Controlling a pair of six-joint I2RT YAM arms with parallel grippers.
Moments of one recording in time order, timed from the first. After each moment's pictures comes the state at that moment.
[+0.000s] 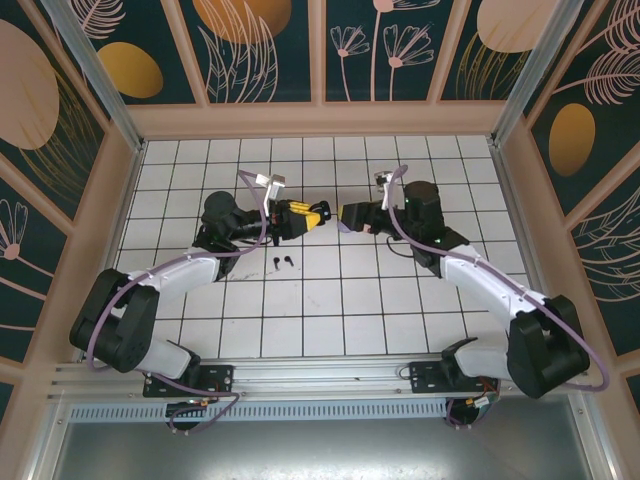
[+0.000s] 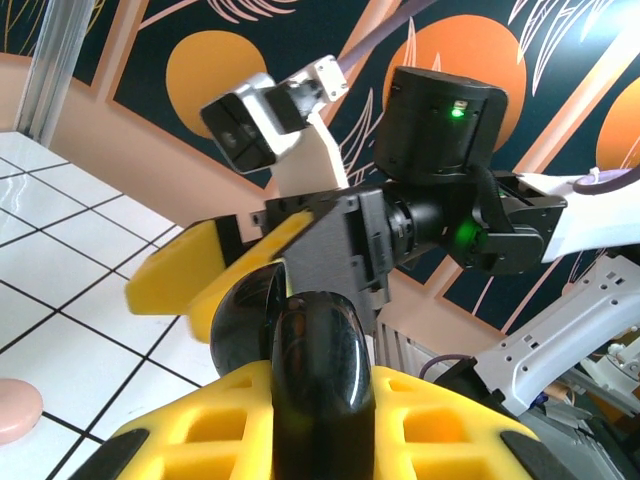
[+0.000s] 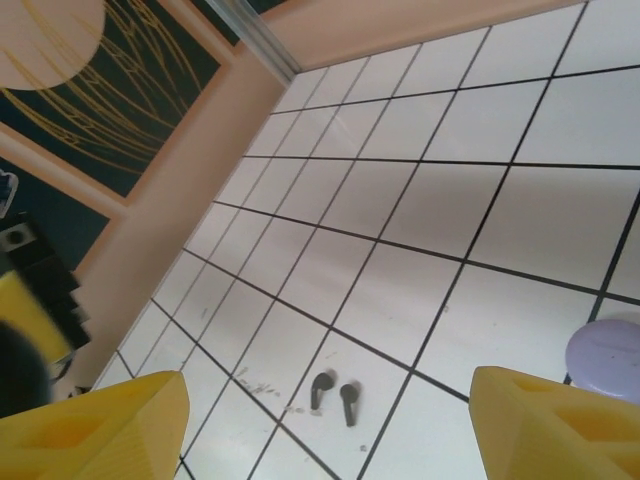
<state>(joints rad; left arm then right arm) -0.47 1.47 0.72 0.88 0.99 -0.65 0.46 1.25 0.78 0.12 -0.51 0.49</state>
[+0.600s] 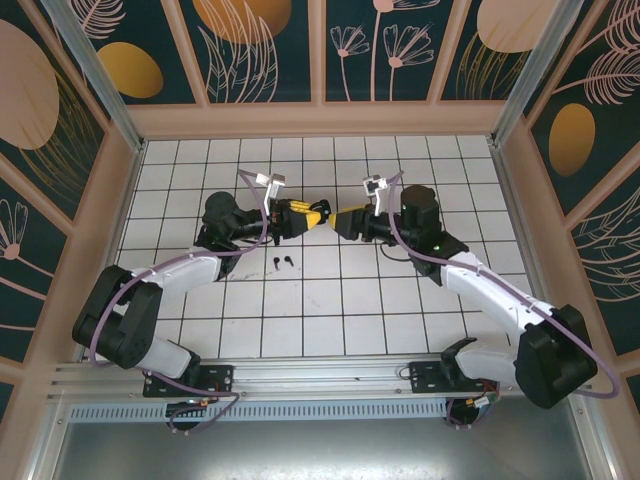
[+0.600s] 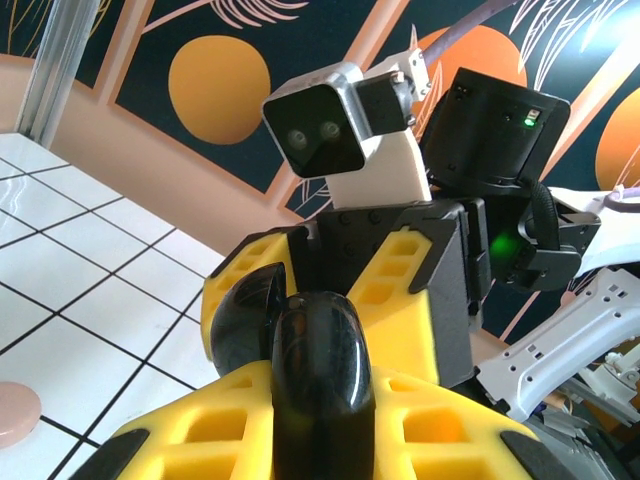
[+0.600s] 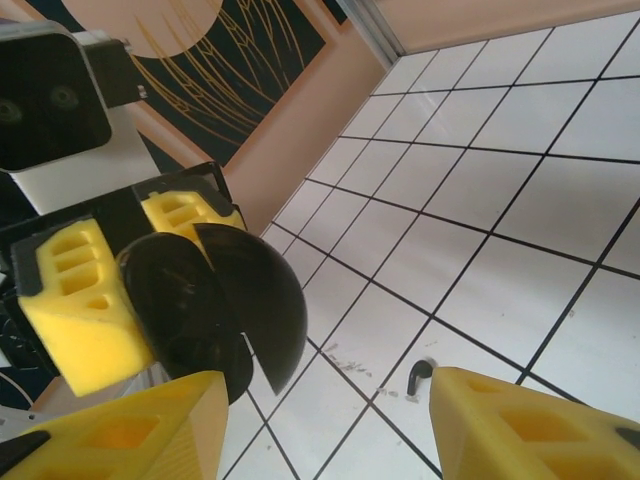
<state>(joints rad) -0.47 1.49 0.72 0.92 0.98 -0.68 0.54 1.21 0.78 0.16 -0.60 0.52</state>
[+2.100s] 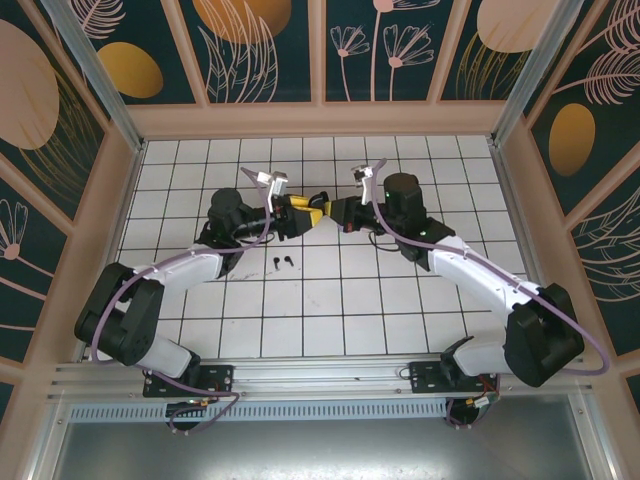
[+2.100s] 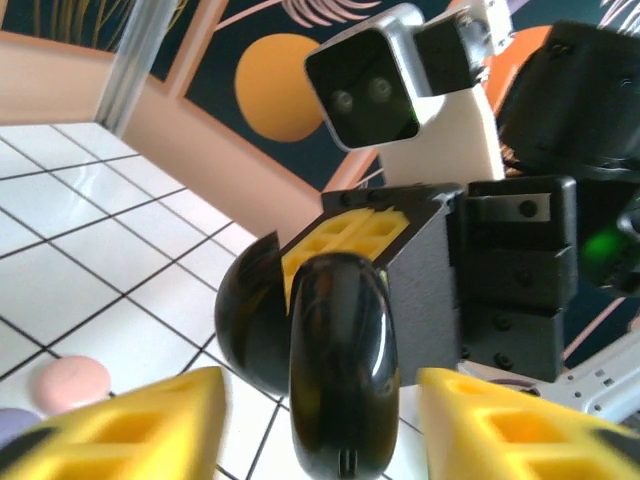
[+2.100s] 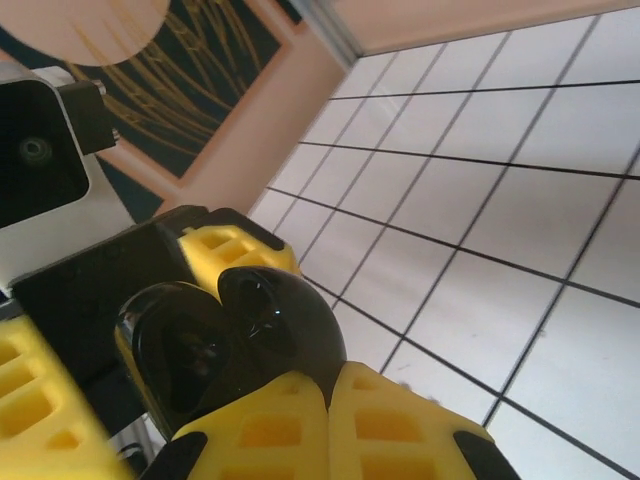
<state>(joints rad) -0.47 1.51 0.76 0.75 0.86 -0.59 0.58 1.33 0.93 0.07 -0.46 0.51</state>
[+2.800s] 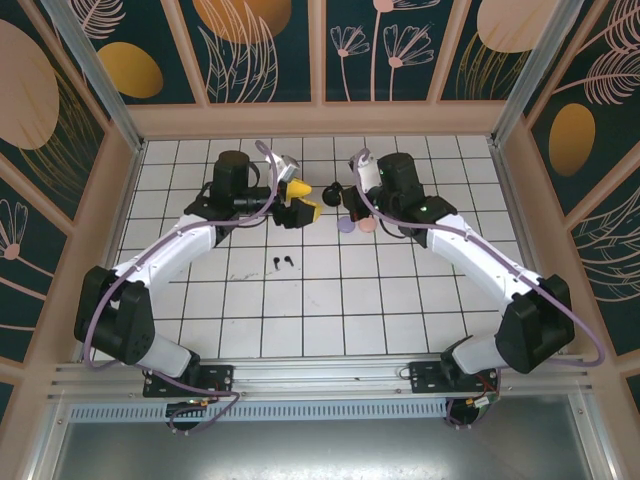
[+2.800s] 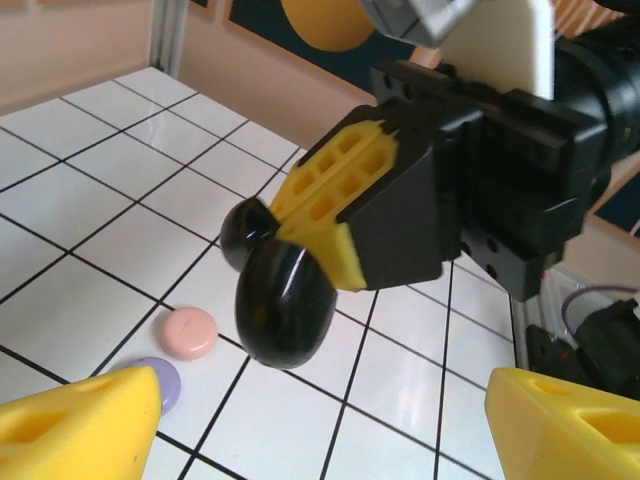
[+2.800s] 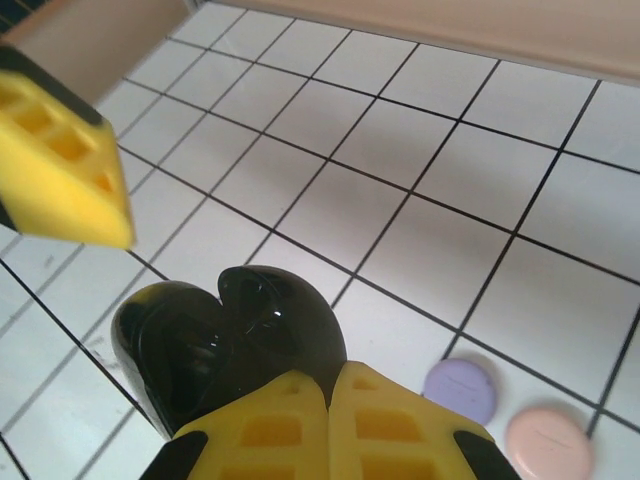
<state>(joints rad) -0.43 1.51 1.12 -0.03 0.89 -0.06 0.56 1.41 1.17 -0.32 -0.23 0.09</state>
